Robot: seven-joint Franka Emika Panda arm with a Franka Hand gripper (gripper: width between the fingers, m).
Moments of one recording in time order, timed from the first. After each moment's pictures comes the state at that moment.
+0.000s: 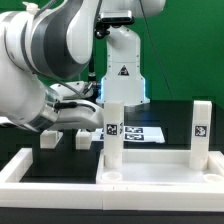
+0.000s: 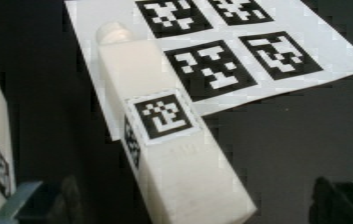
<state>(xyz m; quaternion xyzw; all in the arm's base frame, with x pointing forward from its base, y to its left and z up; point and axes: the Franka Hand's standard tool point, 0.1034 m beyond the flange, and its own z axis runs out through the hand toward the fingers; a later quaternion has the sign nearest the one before) 0.425 -0.124 0.031 -0.86 0.16 0.44 0.19</state>
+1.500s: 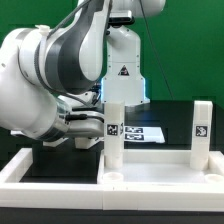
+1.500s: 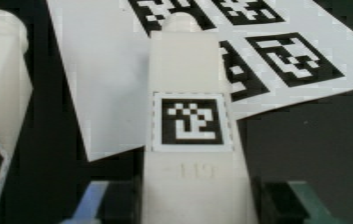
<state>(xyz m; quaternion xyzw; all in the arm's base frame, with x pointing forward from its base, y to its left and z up) 0.409 -0.113 0.013 -0.85 0.16 0.46 0.19</state>
